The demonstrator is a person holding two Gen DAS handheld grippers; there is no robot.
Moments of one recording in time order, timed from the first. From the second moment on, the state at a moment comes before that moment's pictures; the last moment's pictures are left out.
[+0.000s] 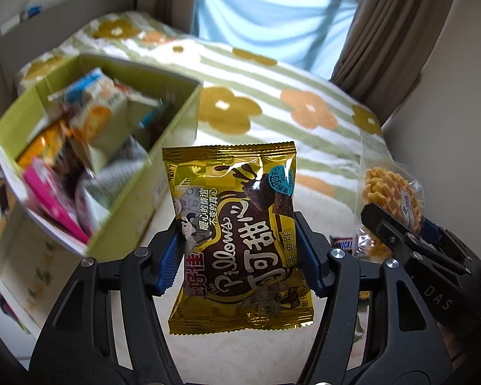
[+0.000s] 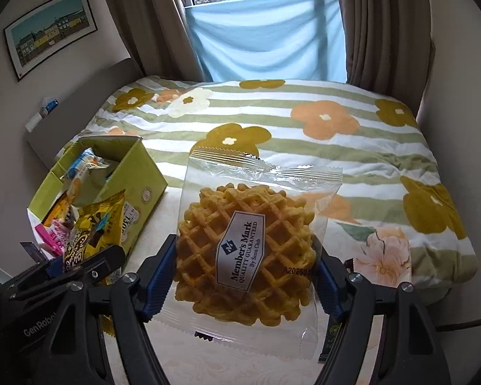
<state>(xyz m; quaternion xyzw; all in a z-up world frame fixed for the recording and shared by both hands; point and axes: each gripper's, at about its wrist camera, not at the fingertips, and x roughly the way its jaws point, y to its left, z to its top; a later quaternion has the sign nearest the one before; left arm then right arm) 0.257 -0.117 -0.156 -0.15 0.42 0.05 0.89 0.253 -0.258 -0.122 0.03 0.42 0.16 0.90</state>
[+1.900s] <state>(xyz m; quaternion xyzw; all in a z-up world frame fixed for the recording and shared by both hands) 0.287 0.236 -0.139 -0.07 0.45 0.02 0.89 0.270 0.045 -0.101 0.03 0.41 0.20 0.89</state>
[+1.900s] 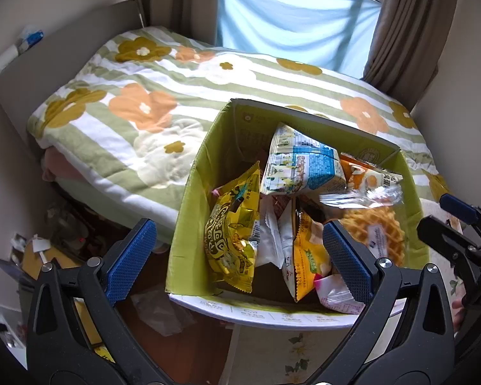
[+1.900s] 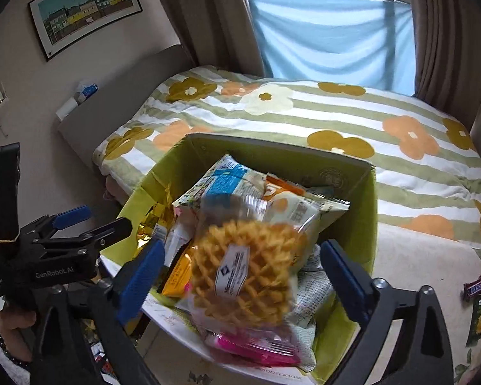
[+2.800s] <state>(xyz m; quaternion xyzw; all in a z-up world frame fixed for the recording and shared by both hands) 0.283 0.146 -0.116 -0.02 0.42 -0.03 0.91 0.231 -0.051 -0.081 0.07 0.38 0.11 0.92</state>
